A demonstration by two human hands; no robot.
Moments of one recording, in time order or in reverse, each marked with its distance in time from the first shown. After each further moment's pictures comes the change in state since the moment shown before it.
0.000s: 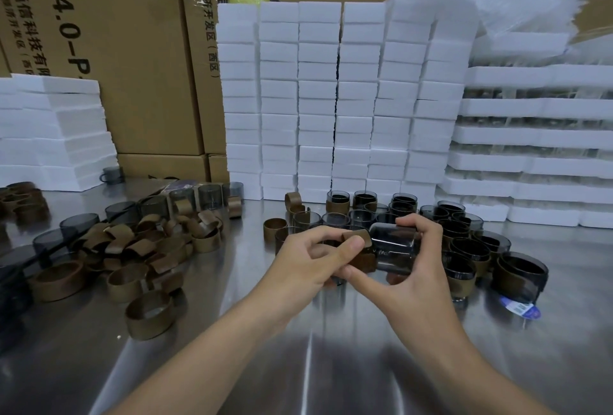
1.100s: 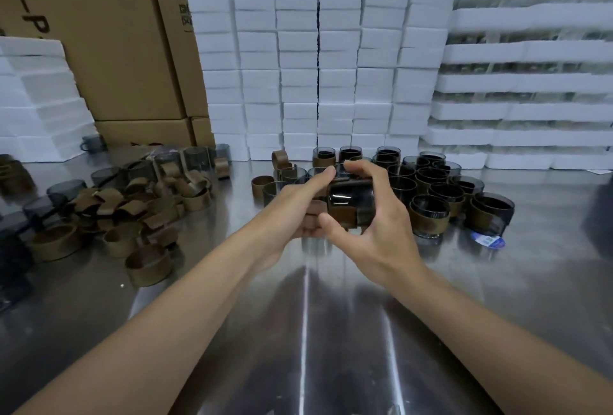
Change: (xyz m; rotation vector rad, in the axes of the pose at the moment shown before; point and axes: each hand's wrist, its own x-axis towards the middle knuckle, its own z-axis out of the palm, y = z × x) left_hand 0.001 0.014 0.003 0.015 -0.139 -0.211; right_hand -0.002 -0.001 0.004 -0.120 -0.129 -0.157
